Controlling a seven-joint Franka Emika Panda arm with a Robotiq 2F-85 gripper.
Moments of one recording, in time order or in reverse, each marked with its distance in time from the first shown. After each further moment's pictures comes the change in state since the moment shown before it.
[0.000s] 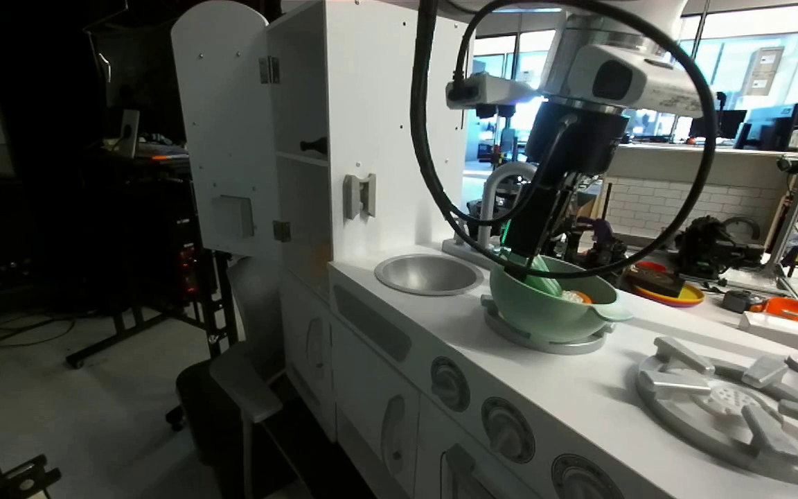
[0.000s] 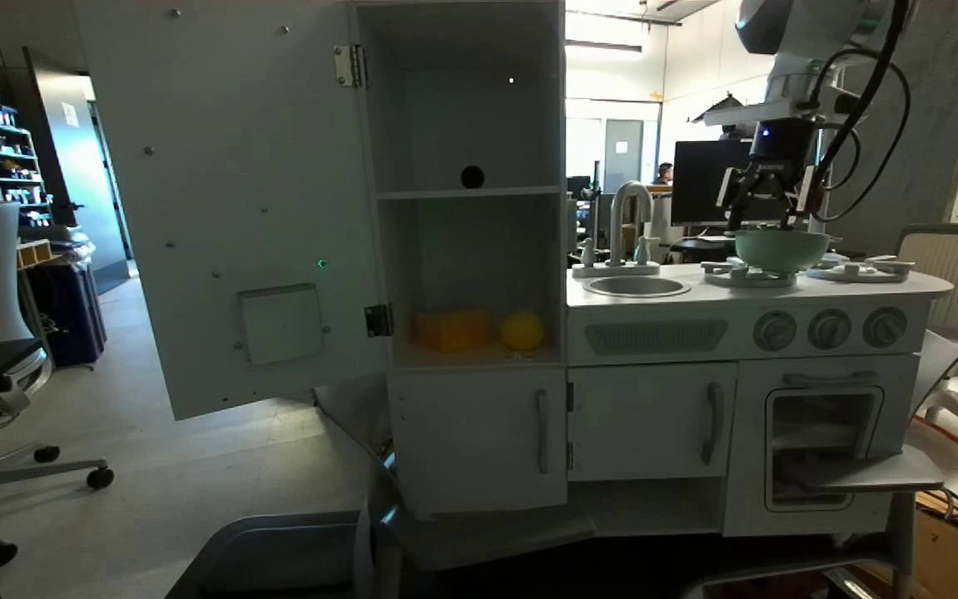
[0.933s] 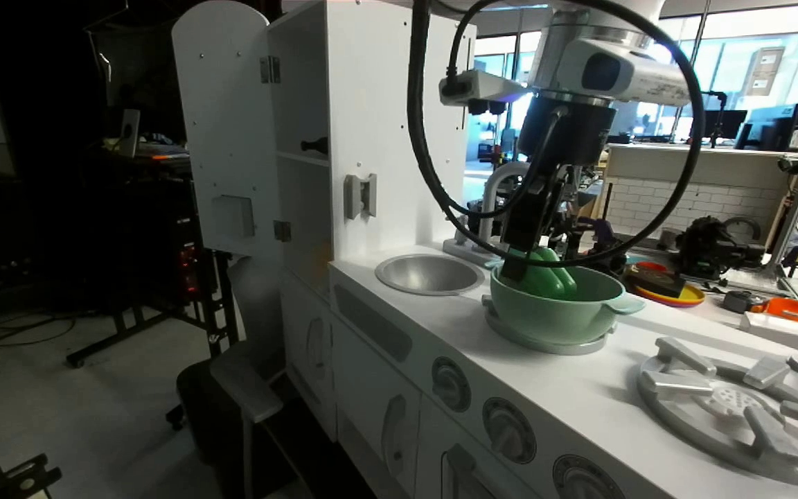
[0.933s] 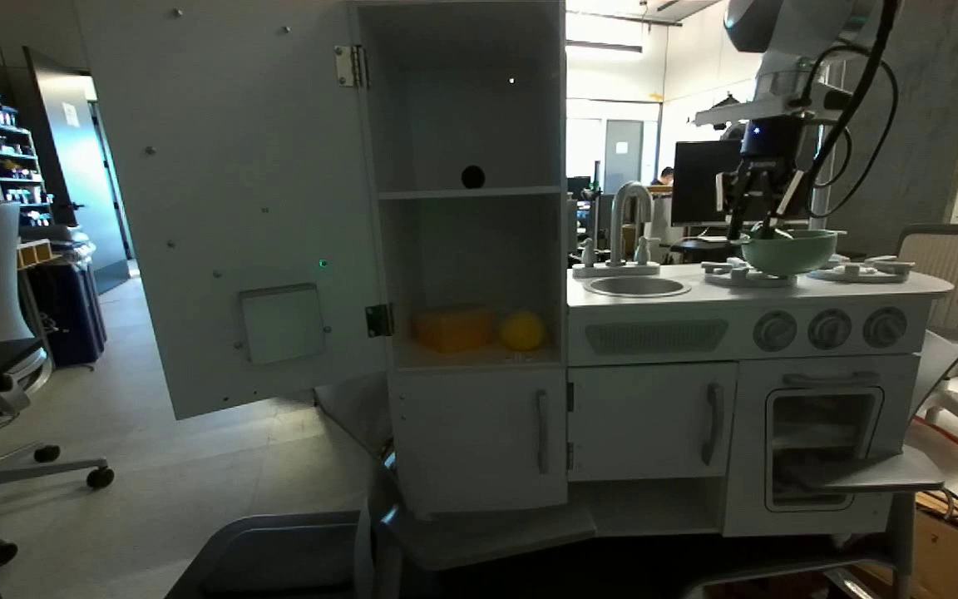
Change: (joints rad) arm 0.018 0.012 0.000 0.037 -0.036 -0.023 0.001
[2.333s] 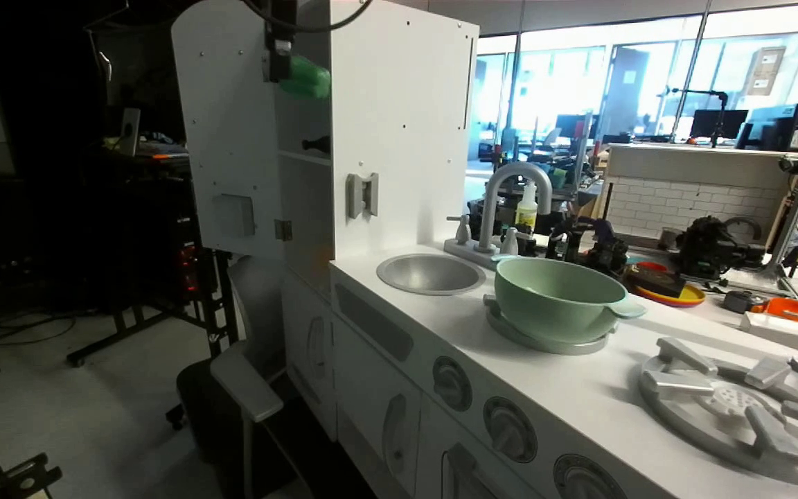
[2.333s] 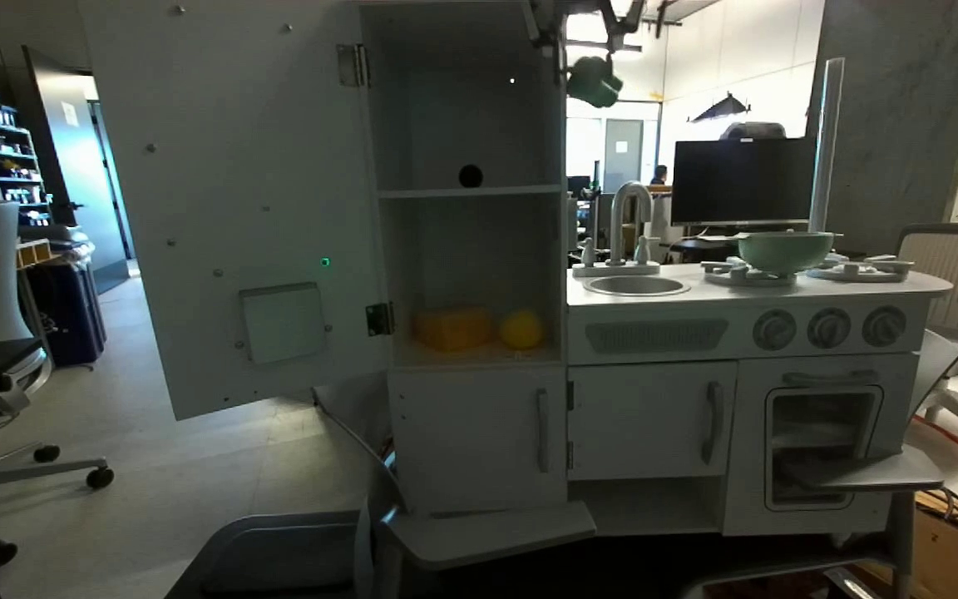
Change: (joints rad) arm 0.384 -0.214 0.158 0.168 -0.236 -0.413 -0.303
